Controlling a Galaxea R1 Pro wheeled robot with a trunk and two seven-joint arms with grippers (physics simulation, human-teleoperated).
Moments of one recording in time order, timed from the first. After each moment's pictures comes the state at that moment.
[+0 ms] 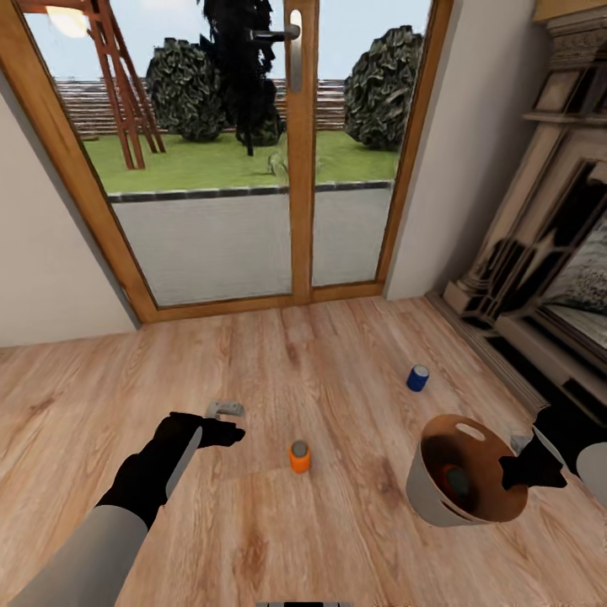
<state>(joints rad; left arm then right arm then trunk) -0.67 0.04 -0.15 -0.95 0.05 0.80 -0.11 -1.05 -0.47 0.26 -0.12 0.08 0.91 0.52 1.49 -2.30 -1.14</state>
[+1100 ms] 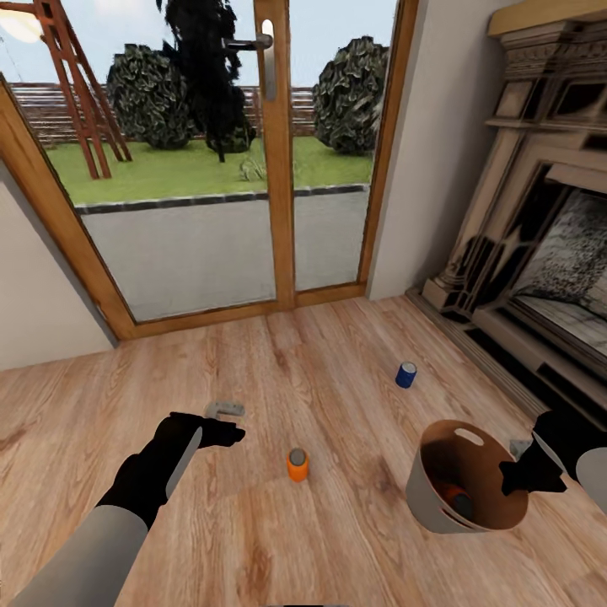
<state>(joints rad) -0.67 0.04 -0.15 -0.95 0.05 0.80 -0.11 -1.03 -0.46 0.26 -0.12 0.10 0.89 0.54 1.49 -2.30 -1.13</state>
